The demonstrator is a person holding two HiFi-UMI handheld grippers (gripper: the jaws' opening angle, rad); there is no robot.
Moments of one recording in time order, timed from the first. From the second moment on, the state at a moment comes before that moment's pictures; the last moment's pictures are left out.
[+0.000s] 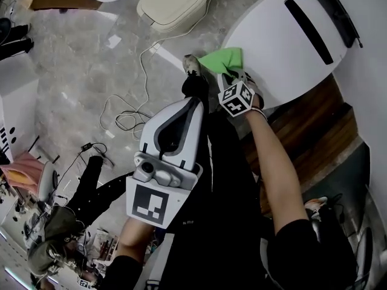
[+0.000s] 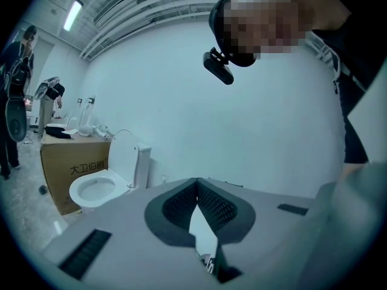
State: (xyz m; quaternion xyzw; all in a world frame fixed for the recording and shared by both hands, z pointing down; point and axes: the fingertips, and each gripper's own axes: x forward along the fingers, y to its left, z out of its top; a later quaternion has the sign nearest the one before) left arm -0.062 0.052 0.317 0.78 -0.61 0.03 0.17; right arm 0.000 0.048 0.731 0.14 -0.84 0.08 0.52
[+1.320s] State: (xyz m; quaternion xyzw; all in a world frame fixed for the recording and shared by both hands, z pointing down) left arm -0.041 0.082 0.314 0.81 -0.55 0.05 0.19; right arm 0.063 0.156 0.694 0.14 -0.87 0.16 0.45
